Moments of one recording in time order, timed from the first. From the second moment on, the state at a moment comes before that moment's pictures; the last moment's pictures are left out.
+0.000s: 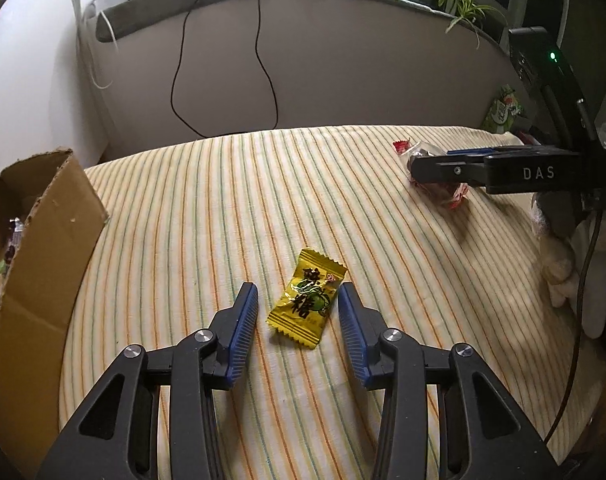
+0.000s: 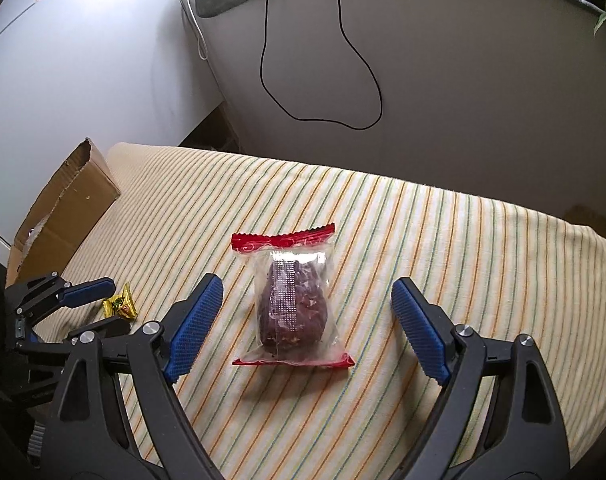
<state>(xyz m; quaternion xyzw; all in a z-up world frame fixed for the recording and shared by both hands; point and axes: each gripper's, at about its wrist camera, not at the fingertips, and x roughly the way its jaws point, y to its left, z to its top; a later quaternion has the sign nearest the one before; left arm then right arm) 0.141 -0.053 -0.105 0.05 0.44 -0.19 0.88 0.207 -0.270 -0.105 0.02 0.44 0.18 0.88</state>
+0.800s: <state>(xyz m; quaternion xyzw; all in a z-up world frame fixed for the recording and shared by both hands) 0.138 -0.061 -0.107 0.05 0.43 -0.18 0.88 0.208 -0.250 -0.112 -0.02 0.45 0.17 0.87</state>
